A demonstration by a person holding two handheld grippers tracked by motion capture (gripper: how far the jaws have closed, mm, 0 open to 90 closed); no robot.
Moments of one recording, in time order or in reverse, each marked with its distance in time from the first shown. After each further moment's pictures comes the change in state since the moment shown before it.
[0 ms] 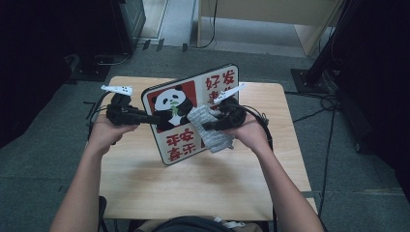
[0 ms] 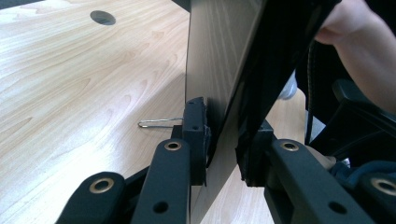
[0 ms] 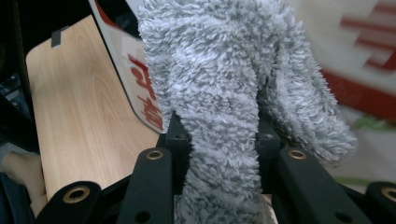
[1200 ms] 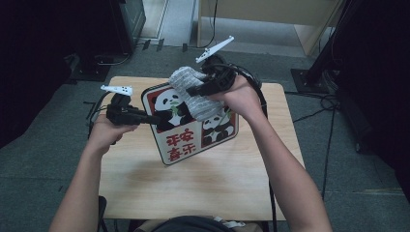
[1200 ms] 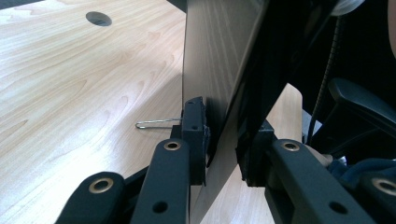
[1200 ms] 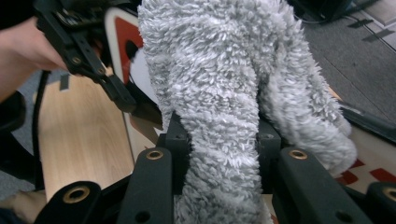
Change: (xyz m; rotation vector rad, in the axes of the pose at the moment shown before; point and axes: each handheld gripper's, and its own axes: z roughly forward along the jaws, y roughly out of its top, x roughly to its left) left arm 0.001 -0.001 0.000 -0.005 -0.014 0.007; right arm 0.033 0.110 -0.046 -0.040 -0.076 -0.131
